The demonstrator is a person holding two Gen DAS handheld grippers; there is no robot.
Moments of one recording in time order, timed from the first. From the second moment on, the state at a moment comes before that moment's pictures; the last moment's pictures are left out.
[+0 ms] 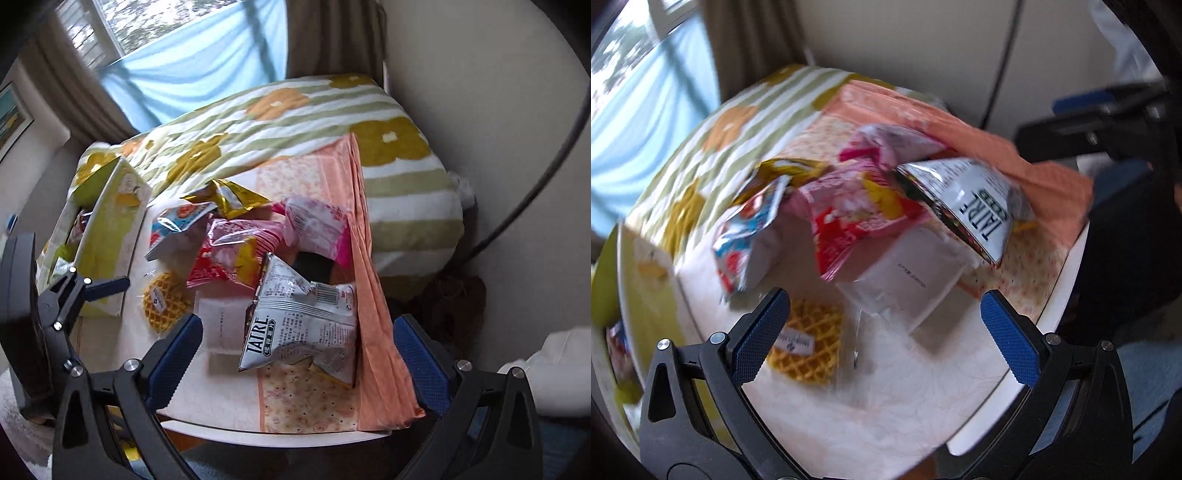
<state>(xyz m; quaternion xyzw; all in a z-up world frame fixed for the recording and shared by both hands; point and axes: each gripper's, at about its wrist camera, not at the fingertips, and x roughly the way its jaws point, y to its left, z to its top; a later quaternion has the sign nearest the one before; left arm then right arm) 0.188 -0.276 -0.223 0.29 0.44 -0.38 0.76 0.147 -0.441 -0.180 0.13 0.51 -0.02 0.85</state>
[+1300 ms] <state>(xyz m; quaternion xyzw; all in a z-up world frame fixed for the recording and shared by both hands) 0.223 -0.310 -0.312 0.34 0.46 -0.49 0.65 0.168 -0.456 -0.245 0.23 0.54 -0.05 0.81</state>
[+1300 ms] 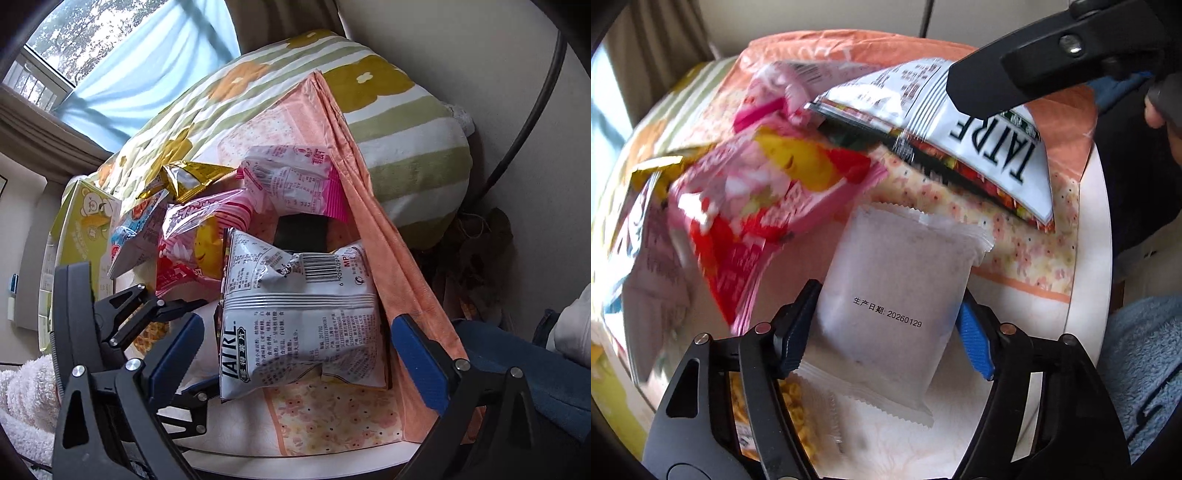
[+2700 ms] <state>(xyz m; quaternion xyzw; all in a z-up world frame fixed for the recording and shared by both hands) 0.176 -0.231 -0.232 0.23 0.49 -0.33 0.78 0.148 -0.422 -0.228 0.14 0.53 0.02 0.84</state>
